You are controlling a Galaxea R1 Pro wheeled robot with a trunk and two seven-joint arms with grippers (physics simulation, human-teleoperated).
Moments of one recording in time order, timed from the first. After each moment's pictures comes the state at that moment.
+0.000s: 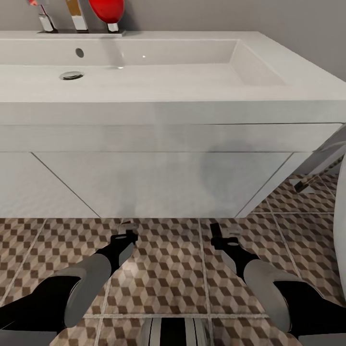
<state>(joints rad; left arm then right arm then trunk) -1.01 -0.11 0.01 -0.09 0.05 0.07 0.38 -0.98 0.05 -0.03 -0.06 0.08 0.01 -0.20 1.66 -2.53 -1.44</state>
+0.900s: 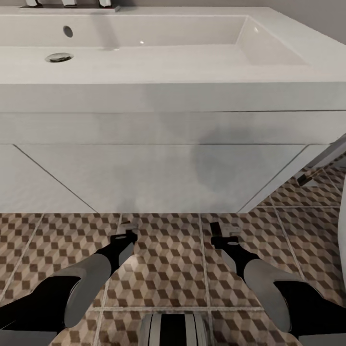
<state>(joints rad) -1.01 -0.11 0.01 -0.09 0.05 0.07 0.38 -0.98 0.05 -0.02 -0.07 0.08 0.01 -0.20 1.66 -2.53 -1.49</state>
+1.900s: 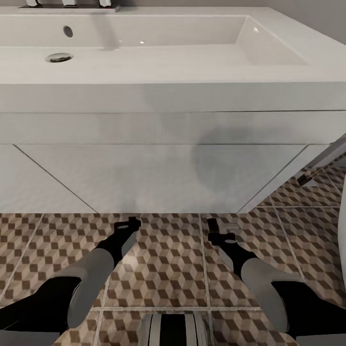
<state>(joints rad) -1.01 -0.13 0.02 -0.24 0.05 0.08 0.38 -0.98 0.07 -0.02 -0.10 0.08 -0.01 -0.20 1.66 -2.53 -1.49</state>
